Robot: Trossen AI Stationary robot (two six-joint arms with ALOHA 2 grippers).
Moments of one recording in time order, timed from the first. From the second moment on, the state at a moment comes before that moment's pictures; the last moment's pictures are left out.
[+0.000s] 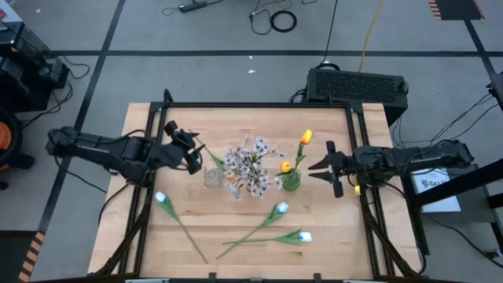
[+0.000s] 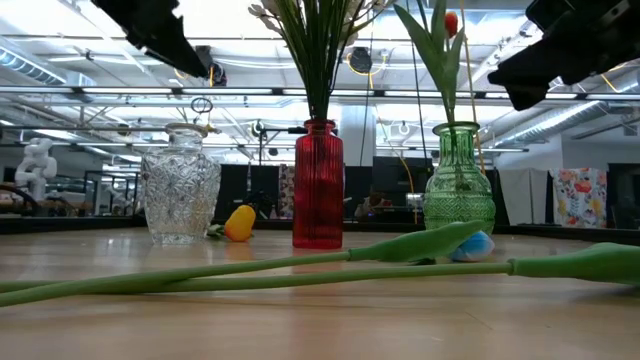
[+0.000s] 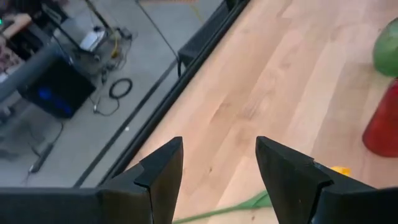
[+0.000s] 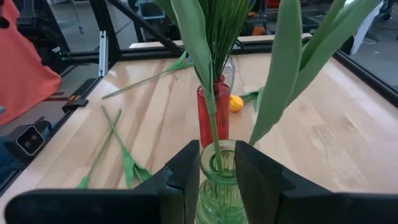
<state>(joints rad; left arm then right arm) -0.15 0.93 0.86 -0.67 -0.74 -0.20 0.11 0.50 0.34 -0.11 0.04 0.13</state>
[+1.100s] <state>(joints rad) 0.35 1.41 0.86 -0.81 -0.31 0.21 0.11 0.46 0.34 -0.13 0.05 0.09</state>
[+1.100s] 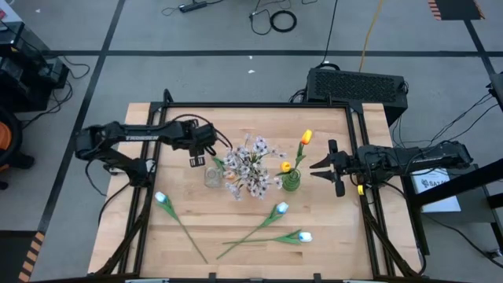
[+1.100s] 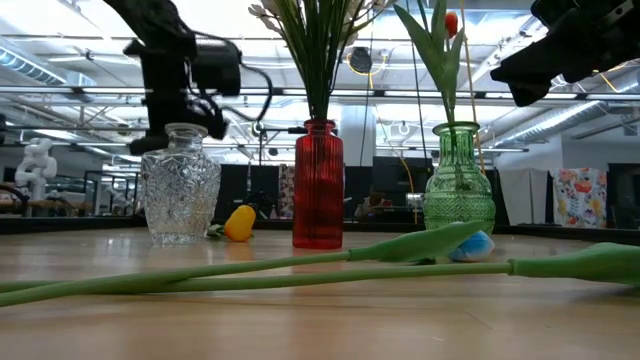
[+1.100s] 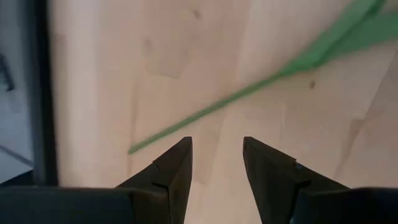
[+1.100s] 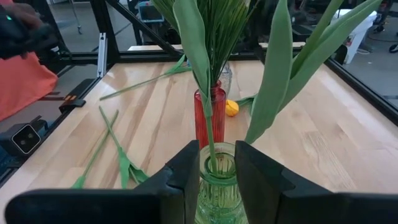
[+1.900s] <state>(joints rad) 0.55 1.56 0.86 -0.71 -0.20 0.81 0.11 0.46 0.34 -0.13 0.05 0.09</state>
